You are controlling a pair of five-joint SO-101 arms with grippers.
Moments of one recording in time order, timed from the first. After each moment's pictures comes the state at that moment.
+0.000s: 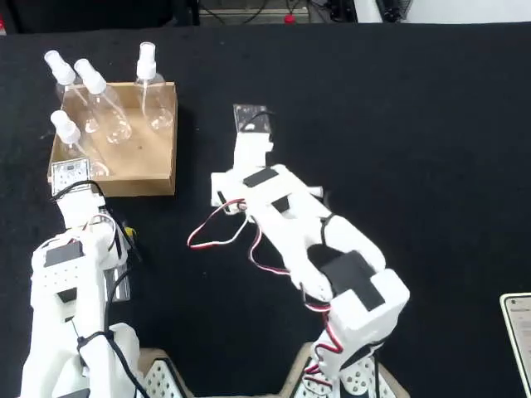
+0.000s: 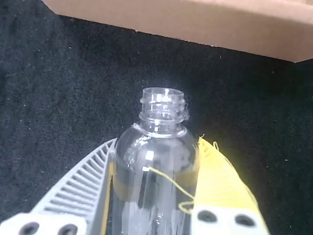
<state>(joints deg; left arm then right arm) -23.7 -42.7 71.1 39.6 -7.6 -29.0 12.4 27.3 38.1 -25.8</state>
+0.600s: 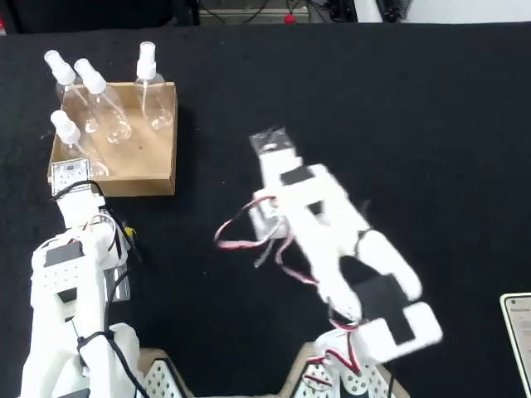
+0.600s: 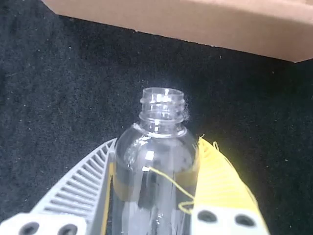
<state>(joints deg) -23.7 -42.7 71.1 39.6 -7.6 -18.1 -0.4 35.6 59.5 -3.7</state>
